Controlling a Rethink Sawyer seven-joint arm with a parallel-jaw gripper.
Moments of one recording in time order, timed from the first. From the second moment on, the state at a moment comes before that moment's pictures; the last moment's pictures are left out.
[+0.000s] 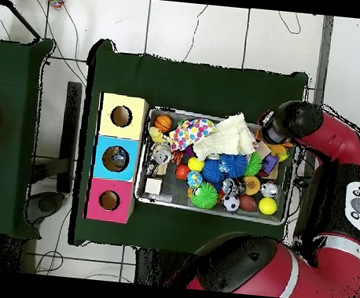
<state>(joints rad) -0.56 -0.25 0.03 0.93 -0.16 0.93 1.97</state>
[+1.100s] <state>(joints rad) -0.60 -0.29 0.04 0.98 -0.16 1.02 1.97</state>
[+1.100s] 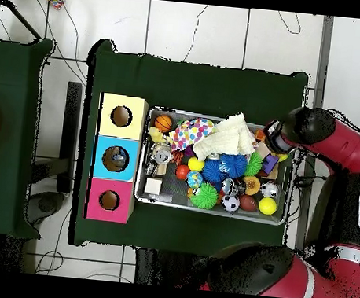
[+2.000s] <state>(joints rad) -0.61 -0.25 0.04 0.97 -0.26 0.96 1.97</state>
